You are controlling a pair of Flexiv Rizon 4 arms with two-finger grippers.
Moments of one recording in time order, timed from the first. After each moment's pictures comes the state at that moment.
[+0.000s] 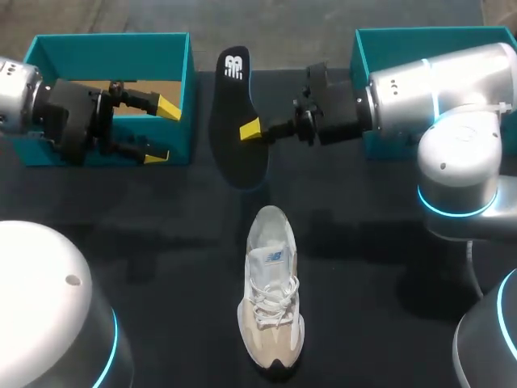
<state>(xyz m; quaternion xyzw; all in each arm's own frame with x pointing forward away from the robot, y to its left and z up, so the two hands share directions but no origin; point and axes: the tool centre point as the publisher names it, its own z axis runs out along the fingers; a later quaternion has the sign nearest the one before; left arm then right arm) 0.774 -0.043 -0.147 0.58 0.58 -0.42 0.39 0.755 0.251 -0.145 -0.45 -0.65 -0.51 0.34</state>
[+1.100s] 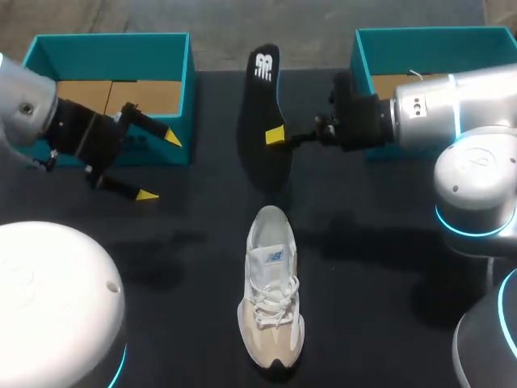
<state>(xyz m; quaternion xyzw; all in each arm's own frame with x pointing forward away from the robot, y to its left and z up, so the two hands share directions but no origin) 0.753 -0.020 -0.210 0.31 0.87 -0.35 0.18 0.770 0.212 -0.171 -0.45 -0.67 -0.54 0.24</state>
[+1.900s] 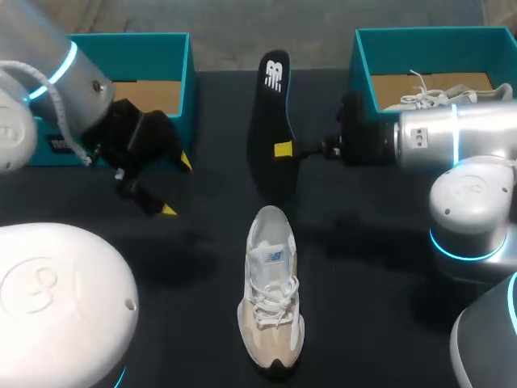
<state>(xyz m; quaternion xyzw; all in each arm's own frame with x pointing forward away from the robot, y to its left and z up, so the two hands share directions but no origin) 0.730 -0.033 -0.249 0.10 0.96 -0.24 0.01 0.786 0.197 -0.215 -0.41 -0.68 -0.58 0.19</state>
